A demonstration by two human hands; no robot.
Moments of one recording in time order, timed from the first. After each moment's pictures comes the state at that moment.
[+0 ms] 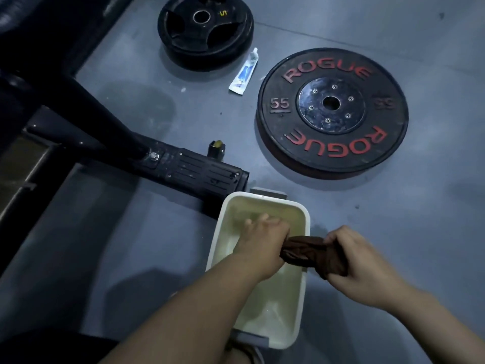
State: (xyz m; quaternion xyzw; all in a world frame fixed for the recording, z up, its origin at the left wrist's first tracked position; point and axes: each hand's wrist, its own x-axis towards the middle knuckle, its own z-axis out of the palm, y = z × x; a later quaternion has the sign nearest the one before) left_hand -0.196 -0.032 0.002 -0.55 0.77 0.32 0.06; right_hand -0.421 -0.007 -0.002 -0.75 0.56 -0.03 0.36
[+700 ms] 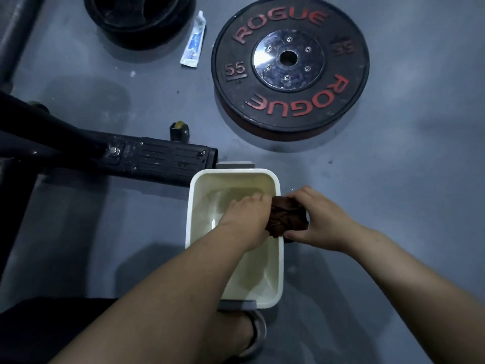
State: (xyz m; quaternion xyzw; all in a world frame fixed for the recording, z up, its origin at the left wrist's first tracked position) left_hand -0.227 -0.030 -0.009 -0.49 0.80 0.27 0.21; right_hand -0.418 -0.005 -0.025 -0.72 0.57 -0.06 0.40
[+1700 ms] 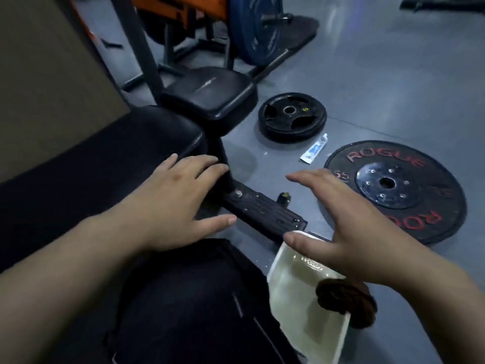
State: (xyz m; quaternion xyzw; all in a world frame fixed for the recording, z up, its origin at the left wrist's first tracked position) left_hand 0.000 0.062 0.288 -0.67 0.74 0.00 0.05; right_hand -0.271 -0.018 0.244 -0.89 0.30 -0.18 0.28
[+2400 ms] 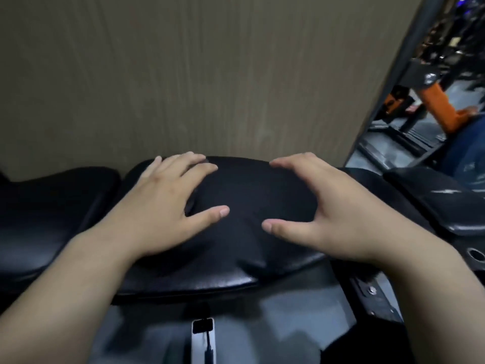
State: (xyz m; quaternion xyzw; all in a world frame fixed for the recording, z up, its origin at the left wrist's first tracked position) left_hand 0.174 0.372 0.329 -0.91 0.38 -0.11 -0.16; right_hand 0.058 0.130 0.372 -0.97 -0.08 -0.10 0.22
